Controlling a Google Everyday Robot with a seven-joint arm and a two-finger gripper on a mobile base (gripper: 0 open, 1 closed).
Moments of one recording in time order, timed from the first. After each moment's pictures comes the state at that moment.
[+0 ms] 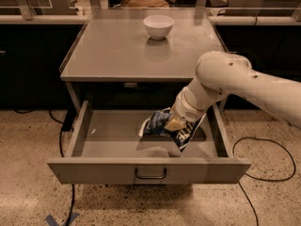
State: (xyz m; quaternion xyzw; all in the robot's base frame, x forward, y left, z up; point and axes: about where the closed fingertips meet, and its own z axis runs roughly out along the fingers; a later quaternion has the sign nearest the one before) arm 0.557 -0.075 0.716 -0.64 0.74 0.10 0.20
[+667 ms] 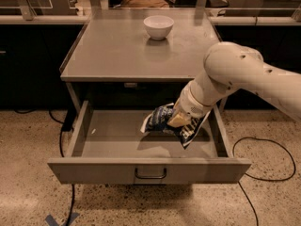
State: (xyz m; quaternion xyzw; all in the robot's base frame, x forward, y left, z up) arm 0.550 -0.080 0.746 -0.63 0.74 0.10 0.21
